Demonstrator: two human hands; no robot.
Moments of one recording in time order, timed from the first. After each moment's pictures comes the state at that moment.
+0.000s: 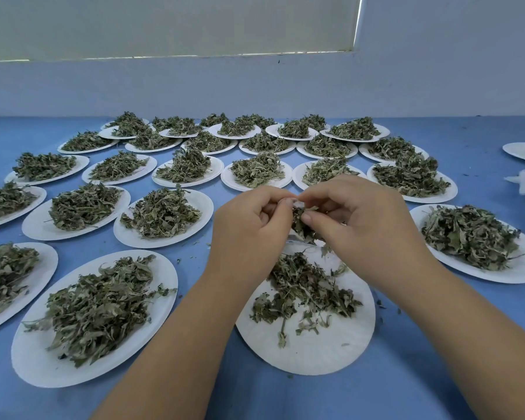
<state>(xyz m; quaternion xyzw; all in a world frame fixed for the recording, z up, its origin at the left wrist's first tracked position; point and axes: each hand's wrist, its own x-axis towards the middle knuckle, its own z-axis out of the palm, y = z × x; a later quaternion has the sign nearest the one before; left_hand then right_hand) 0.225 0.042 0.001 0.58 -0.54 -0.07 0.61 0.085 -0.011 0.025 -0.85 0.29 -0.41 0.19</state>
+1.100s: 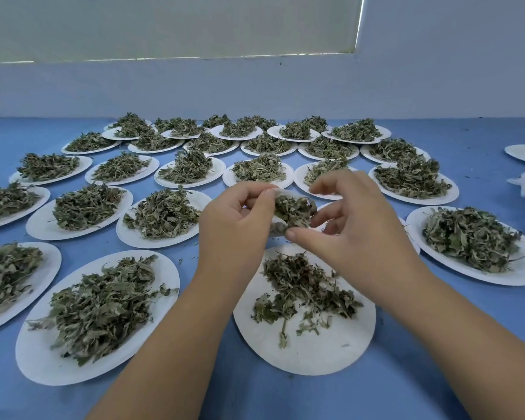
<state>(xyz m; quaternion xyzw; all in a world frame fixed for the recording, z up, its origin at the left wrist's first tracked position) 0.230 0.049 0.009 0.59 -0.45 -0.12 0.66 0.089 -0.007 0.014 -0.82 0.32 -0.41 0.24</state>
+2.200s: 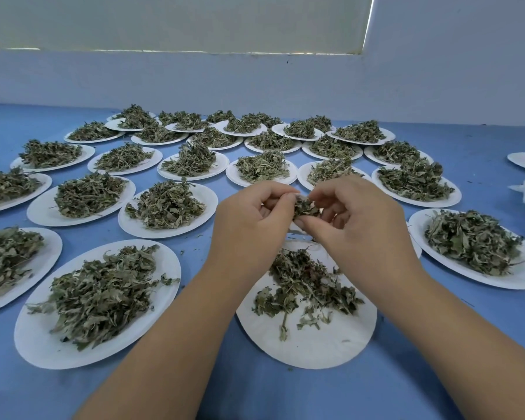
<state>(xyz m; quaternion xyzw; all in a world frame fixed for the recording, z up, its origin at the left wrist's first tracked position) 0.224 0.051 0.006 0.57 -0.51 -0.12 0.63 0.093 -0.009 0.009 -0.83 0.31 -0.44 0.15</state>
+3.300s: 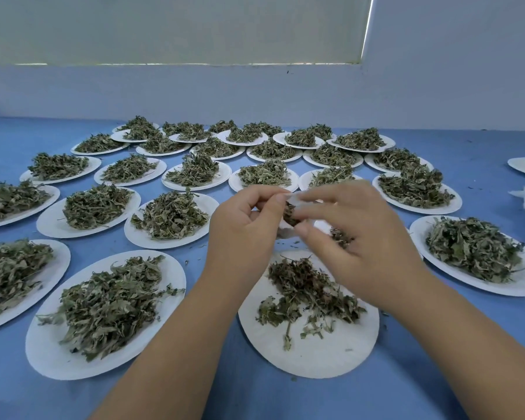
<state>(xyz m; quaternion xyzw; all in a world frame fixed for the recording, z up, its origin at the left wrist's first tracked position) 0.233 0.052 0.006 0.51 -0.47 -0.20 0.69 0.086 -0.009 0.017 -0.89 0.21 -0.41 0.06</state>
